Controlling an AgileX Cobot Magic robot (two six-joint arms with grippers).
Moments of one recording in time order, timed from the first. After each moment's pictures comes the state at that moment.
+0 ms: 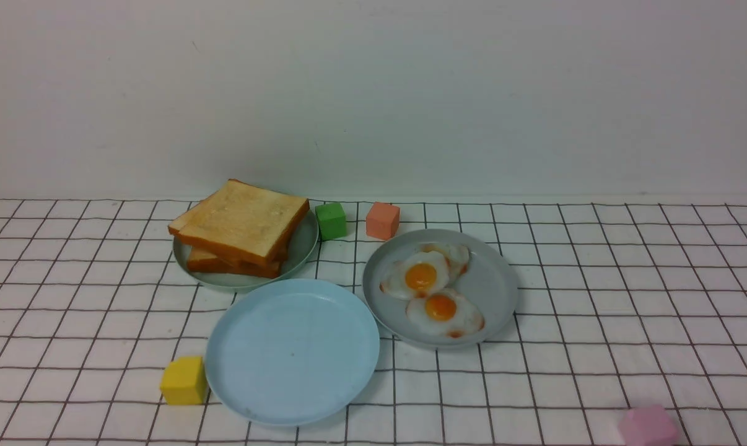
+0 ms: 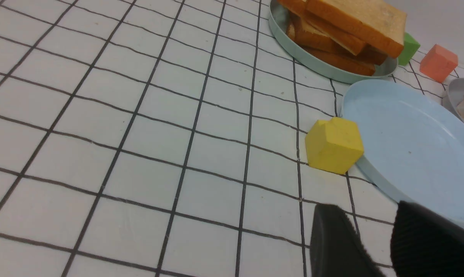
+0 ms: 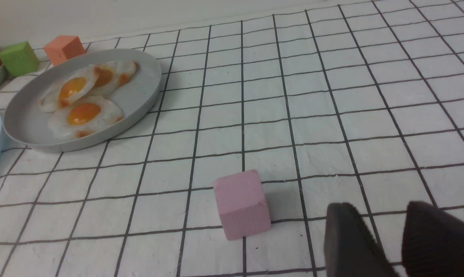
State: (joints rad) right arm 0.02 -0.01 0.01 0.06 0.40 0.08; left arm 0.01 -0.01 0.03 -0.16 0.39 -0.20
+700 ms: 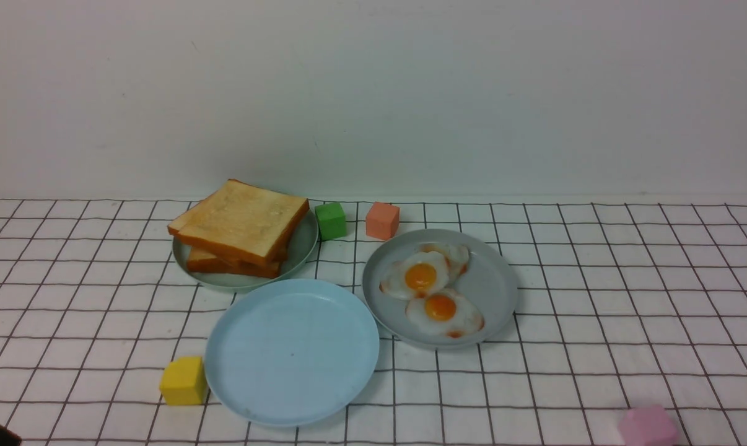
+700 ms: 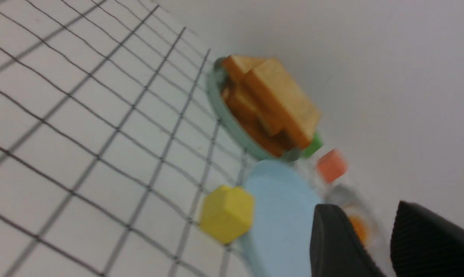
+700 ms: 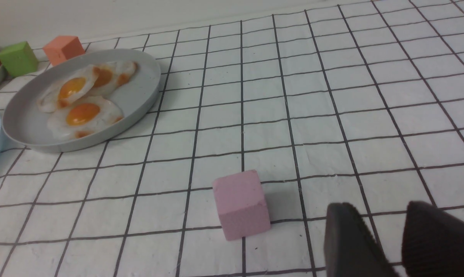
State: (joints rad) right arm 0.02 -0.01 0.01 0.06 0.40 0.08; left arm 0.01 -0.01 0.03 -0.54 0.15 -0.39
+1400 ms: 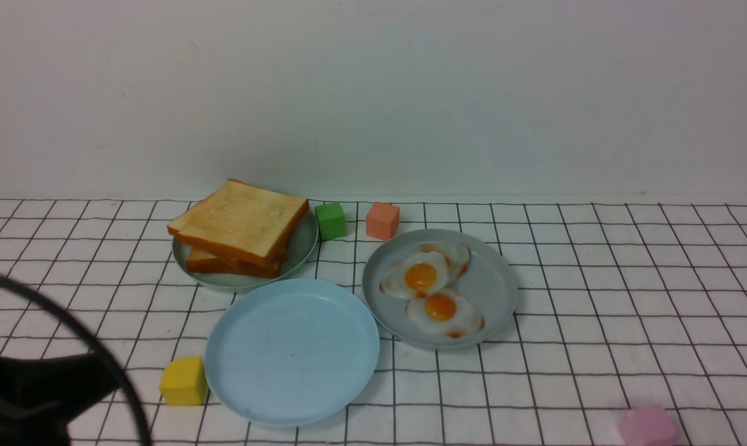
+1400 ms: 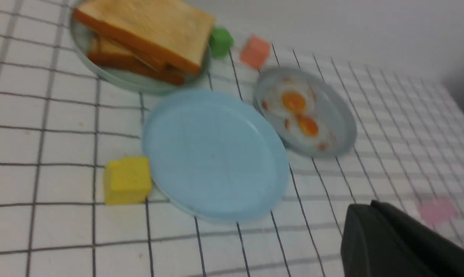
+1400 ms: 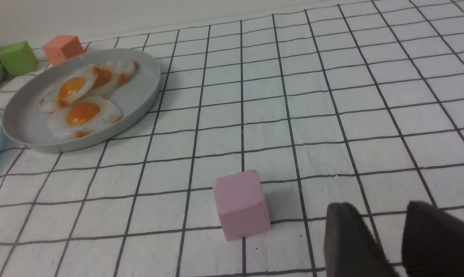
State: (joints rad) right arm 0.02 -0.01 0.01 0.06 0.40 0.08; left arm -0.16 0.62 -0.57 -0.56 0.66 0.18
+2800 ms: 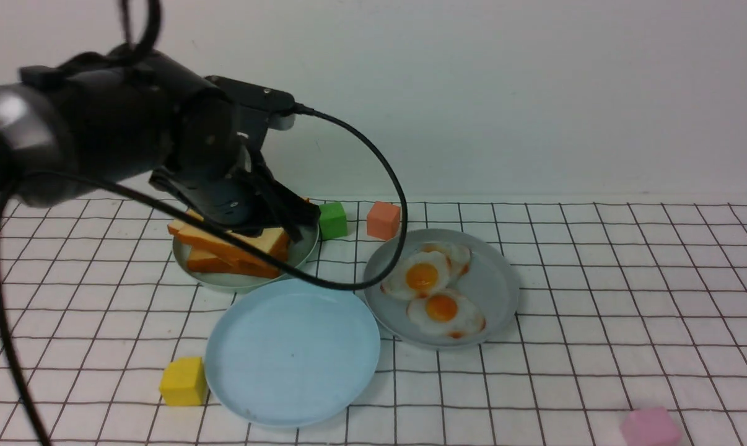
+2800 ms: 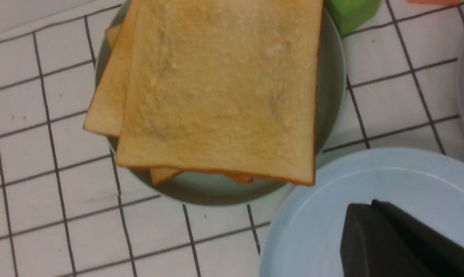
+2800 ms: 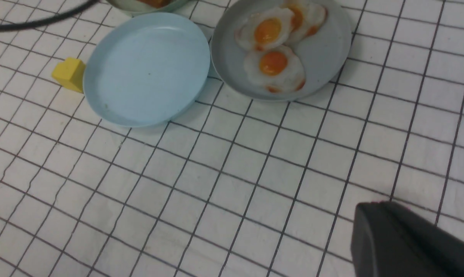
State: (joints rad) right arm 0.23 0.75 -0.91 0.33 0.95 -0.20; left arm -0.45 1.79 -1.41 0.33 0.70 -0.34
